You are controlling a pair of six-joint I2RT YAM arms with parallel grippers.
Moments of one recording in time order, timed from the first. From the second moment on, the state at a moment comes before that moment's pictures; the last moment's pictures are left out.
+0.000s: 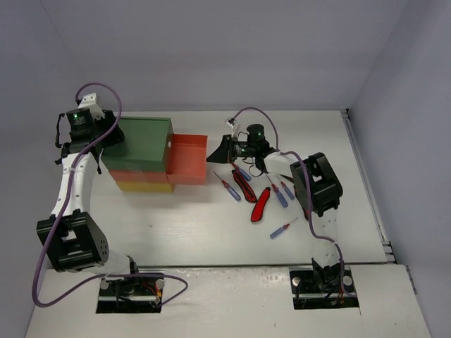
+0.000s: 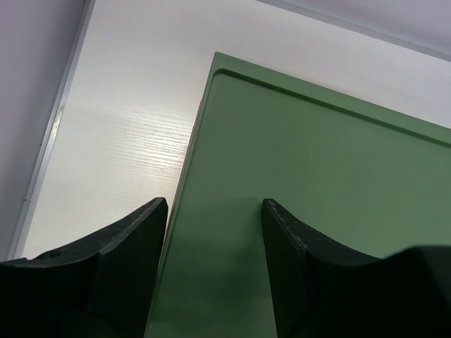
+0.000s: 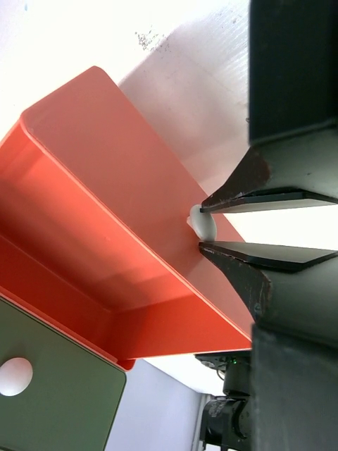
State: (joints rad) left arm 0.22 1.46 1.31 -0.40 0.14 -0.14; right arm 0.45 2.14 1.32 0.51 -0.88 0.55
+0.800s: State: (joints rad) left arm 0.20 1.18 1.36 -0.59 0.05 -0.15; right arm 0.45 1.61 1.19 -0.07 -0.31 0.18
